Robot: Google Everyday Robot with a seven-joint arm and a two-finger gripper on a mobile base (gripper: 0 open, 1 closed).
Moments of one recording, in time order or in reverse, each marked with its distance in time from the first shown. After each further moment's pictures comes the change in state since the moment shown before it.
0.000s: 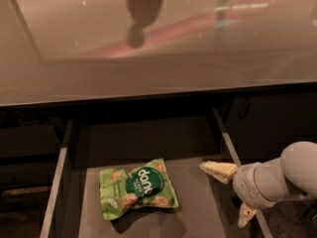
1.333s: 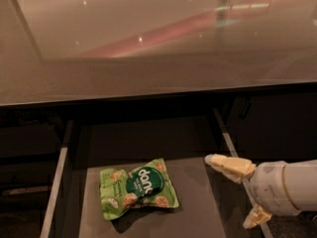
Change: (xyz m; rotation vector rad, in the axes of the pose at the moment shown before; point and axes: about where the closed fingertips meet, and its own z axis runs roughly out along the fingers) arm -0.045 -0.022 -0.073 0.177 -0.055 -0.106
